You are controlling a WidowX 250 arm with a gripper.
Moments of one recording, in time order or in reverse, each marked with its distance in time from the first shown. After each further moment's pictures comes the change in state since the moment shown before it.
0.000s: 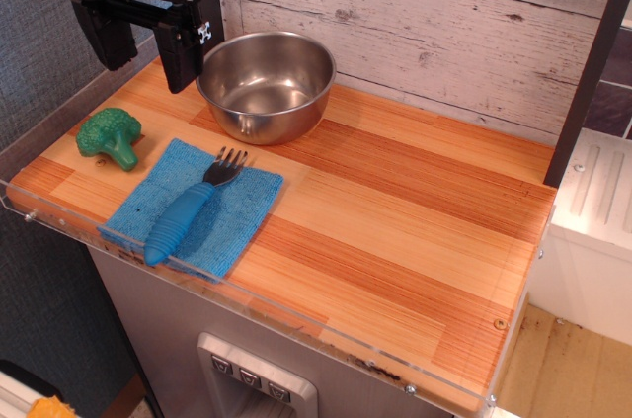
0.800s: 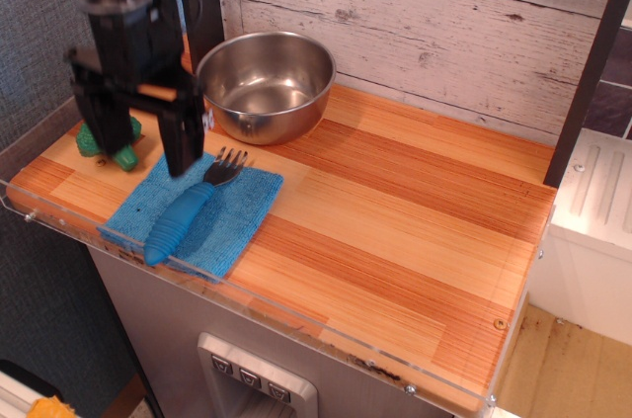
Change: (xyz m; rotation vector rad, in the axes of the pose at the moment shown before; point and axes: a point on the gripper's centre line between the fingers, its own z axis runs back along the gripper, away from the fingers) arm -0.040 -0.017 -0.046 -0.018 0.102 0.072
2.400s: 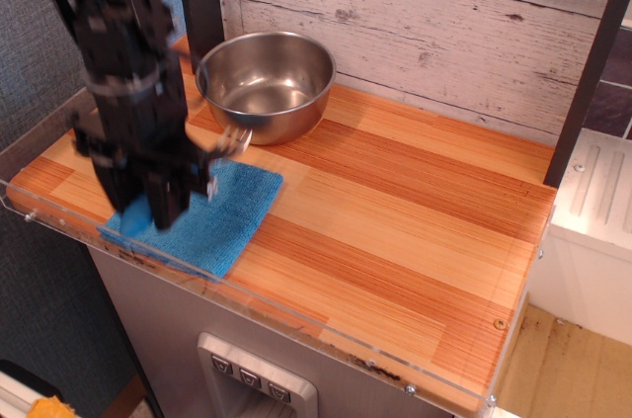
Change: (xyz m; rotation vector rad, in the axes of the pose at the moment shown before) arm -0.018 -0.011 -0.006 0.031 -0.048 -0.002
